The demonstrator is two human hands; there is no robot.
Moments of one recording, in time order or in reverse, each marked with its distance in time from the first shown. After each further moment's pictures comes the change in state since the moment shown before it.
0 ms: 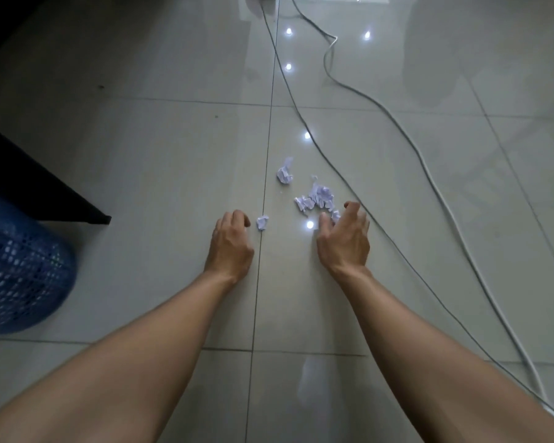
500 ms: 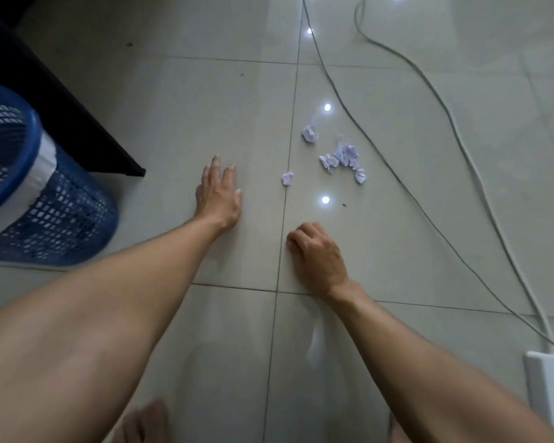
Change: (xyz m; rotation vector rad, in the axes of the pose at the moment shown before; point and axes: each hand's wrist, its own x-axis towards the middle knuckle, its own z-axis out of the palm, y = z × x) left_hand -0.007 -0.055 -0.049 0.227 -0.194 -0.166; right_hand -0.127 0.003 0.026 0.028 -0.176 -0.719
